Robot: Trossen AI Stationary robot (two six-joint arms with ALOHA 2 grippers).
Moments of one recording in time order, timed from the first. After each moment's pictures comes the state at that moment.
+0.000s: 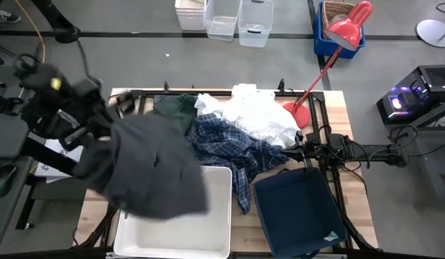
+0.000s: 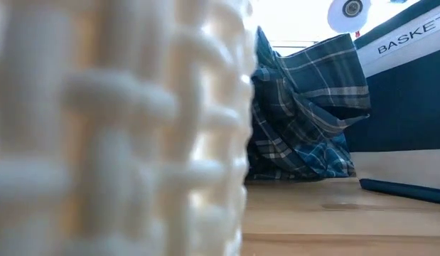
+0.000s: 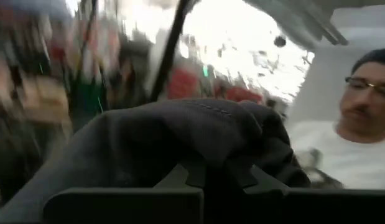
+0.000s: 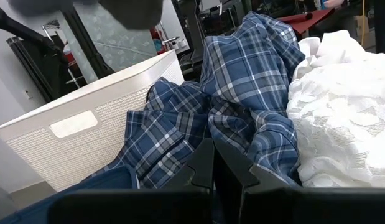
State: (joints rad) left arm -0.17 0.99 1.70 -0.57 0.33 -0.44; right arm 0.00 0.03 0.01 0.01 -0.03 0.36
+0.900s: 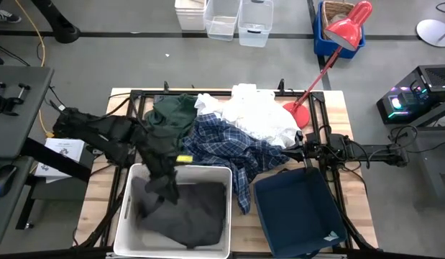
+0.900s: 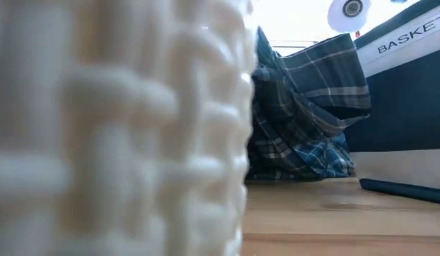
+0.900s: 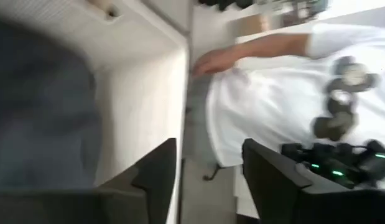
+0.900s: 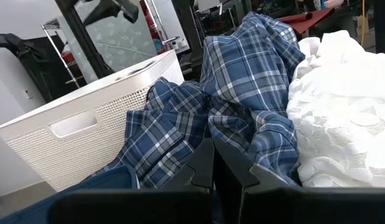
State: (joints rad) left arm -0.28 1.33 1.51 -0.78 0.62 -0.91; right arm 0.00 0.03 0.01 0.01 -0.03 0.36
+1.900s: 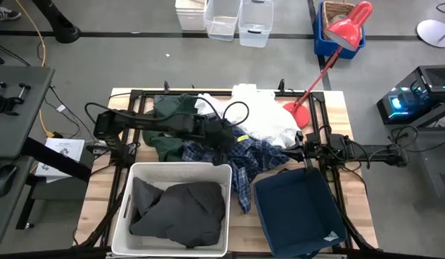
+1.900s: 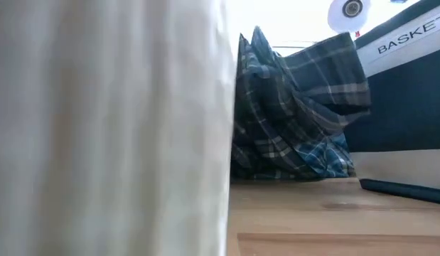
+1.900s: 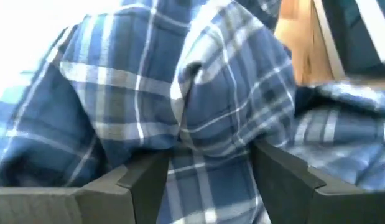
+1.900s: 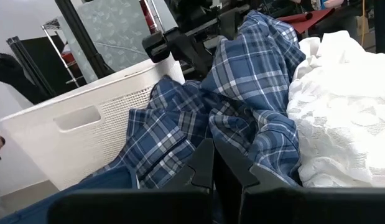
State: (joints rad) left arm 0.02 1.84 1.56 -0.80 -0.18 -0.08; right arm 0.00 0.03 0.01 0.01 -0.03 0.36
